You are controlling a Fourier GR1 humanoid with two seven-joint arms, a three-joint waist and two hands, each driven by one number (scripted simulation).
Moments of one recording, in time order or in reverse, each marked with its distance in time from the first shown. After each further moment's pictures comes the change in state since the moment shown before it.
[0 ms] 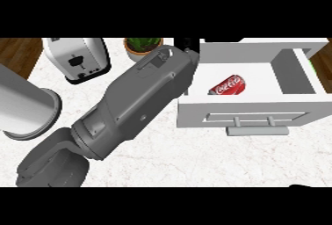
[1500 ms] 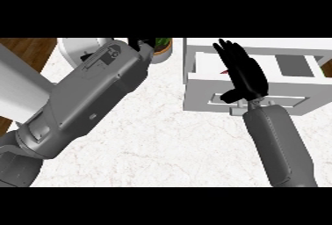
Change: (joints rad) left arm 0.171 0.237 -0.002 -0.295 -0.147 0.040 0.211; right arm -0.603 -0.040 0.313 1.202 0.829 -0.578 -0.187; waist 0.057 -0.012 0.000
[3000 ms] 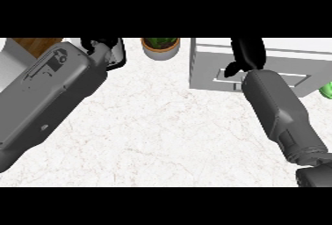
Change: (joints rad) left arm 0.138 0.208 0.042 -0.302 -0.097 -0.019 0.173; right arm -0.467 -0.075 -0.187 0.824 0.132 -0.543 -0.016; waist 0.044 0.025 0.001
